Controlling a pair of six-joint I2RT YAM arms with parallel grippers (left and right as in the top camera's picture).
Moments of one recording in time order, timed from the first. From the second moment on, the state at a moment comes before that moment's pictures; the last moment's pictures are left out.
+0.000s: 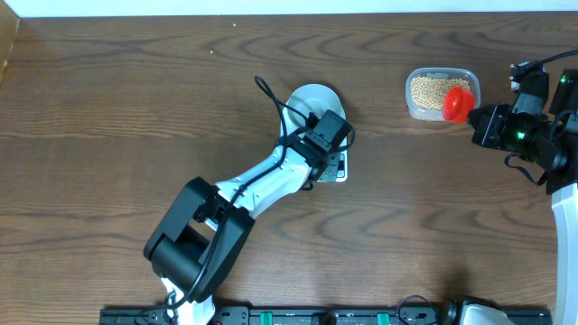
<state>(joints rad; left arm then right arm) -0.68 1.91 1.20 -0.50 -0.09 -0.49 -0.21 1.28 1.29 -0.91 -0.43 0.11</state>
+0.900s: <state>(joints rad) -0.66 1.90 1.20 -0.48 -0.08 -0.48 -0.21 1.28 1.29 -0.91 -0.43 0.11</state>
